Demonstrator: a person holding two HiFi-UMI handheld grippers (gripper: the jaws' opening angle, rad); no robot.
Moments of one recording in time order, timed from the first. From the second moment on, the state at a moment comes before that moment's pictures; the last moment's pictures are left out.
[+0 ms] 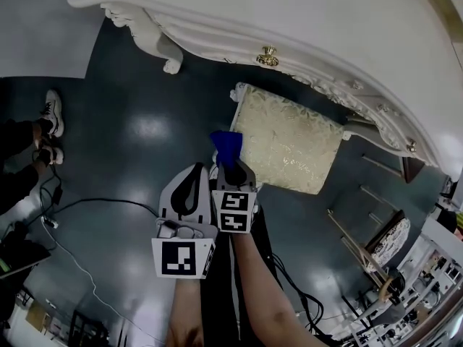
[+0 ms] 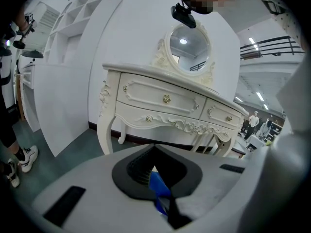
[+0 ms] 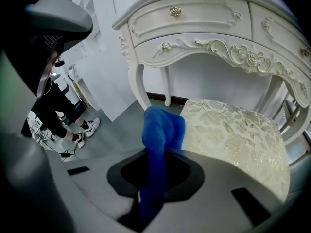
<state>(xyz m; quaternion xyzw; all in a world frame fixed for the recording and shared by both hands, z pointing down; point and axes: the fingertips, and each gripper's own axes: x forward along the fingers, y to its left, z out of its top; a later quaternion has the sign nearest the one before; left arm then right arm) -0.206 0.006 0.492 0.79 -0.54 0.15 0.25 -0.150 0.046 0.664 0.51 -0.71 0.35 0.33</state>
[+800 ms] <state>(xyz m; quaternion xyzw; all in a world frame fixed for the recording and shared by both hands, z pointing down) -0.146 -0.013 0.463 0.81 -0.51 0.14 0.24 -0.063 0.020 0.555 0.59 -0.70 0.33 0.23</state>
